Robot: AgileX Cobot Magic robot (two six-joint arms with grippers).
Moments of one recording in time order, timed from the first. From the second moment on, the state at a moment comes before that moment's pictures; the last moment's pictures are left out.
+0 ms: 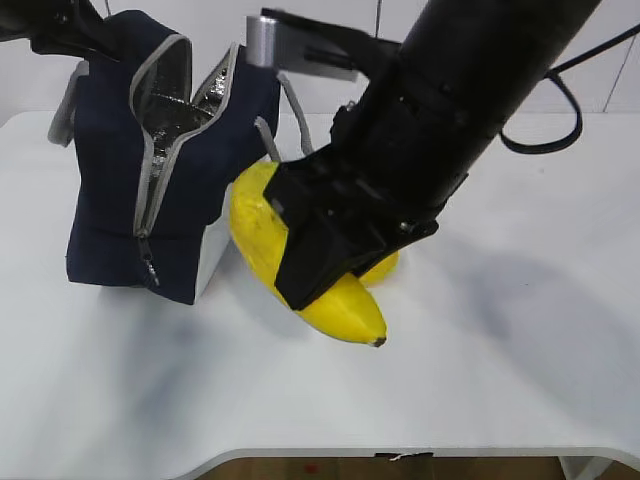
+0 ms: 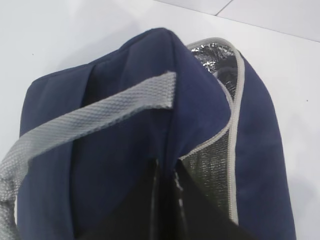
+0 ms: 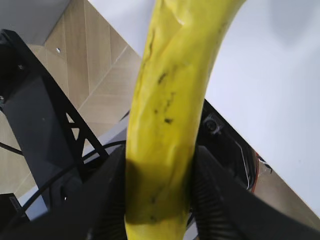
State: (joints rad) left arm -0.11 1.76 -1.58 -0.55 0.78 0.06; right arm 0.60 1.64 -1.47 0.46 1.24 -0.18
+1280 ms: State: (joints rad) left arm -0.11 1.76 -1.58 -0.63 0.78 0.06; right arm 0.59 2.11 -2.13 0.37 1.14 -0.09
